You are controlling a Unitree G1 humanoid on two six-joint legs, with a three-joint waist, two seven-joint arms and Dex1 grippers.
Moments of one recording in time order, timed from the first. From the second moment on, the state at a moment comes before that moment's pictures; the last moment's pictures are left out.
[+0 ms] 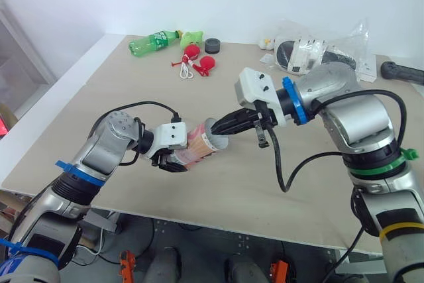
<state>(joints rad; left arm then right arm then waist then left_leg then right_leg) -0.72 0.63 -0.37 0.02 0.06 0.48 -1.34 -1.00 -0.68 0.31 -0.18 0.29 0.70 1.36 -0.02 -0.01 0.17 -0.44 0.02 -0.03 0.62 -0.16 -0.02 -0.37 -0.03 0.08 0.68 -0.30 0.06</state>
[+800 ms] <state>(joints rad) -0.61 0.22 -0.26 0.11 -0.13 0.35 -1.03 -1.09 -1.29 0.45 0.59 -0.15 -0.03 1.57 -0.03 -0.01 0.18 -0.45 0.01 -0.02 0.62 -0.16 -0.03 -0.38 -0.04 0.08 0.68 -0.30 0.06</state>
